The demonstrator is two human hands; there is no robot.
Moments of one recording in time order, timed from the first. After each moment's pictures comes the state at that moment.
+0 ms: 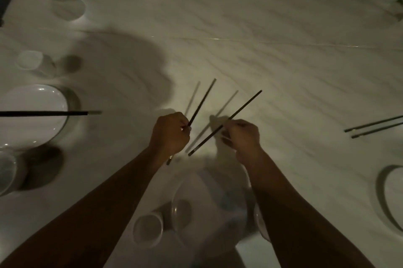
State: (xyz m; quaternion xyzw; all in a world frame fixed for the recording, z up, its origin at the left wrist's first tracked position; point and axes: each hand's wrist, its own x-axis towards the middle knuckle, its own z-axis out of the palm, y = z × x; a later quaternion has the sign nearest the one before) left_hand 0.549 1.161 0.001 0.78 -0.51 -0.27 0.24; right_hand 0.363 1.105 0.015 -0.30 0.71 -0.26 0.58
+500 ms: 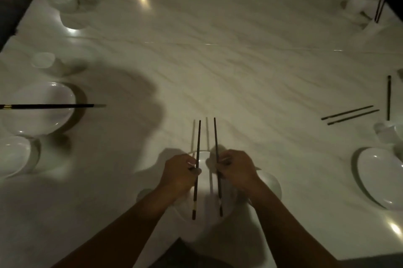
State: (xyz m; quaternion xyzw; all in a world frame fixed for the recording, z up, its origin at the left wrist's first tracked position) left_hand 0.470 1.290 -0.009 0.76 -0.35 -0.47 0.27; right_hand 0.299 1.223 0.009 -0.65 0.64 -0.04 0.41
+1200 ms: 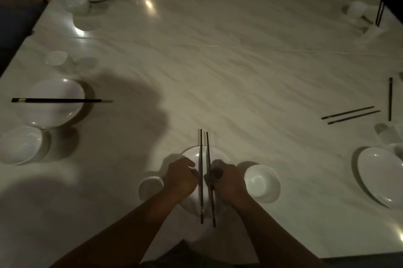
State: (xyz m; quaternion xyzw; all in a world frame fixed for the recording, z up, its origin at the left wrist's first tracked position) left_hand 0.452 1.316 -0.019 0.82 -0.35 -0.40 0.22; right_hand 0.305 1.277 -0.024 -0.73 0.57 -0.03 0.36
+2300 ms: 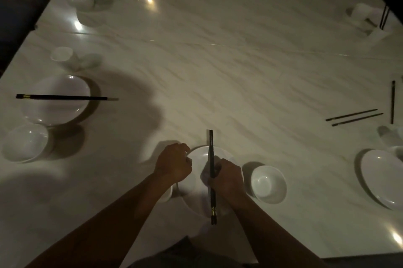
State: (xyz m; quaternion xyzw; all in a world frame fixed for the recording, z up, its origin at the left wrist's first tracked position) left_hand 0.512 1.299 -0.017 0.77 -0.54 -0.30 0.15; right_hand 0.333 1.283 -0.003 -0.68 0.63 -0.02 0.37
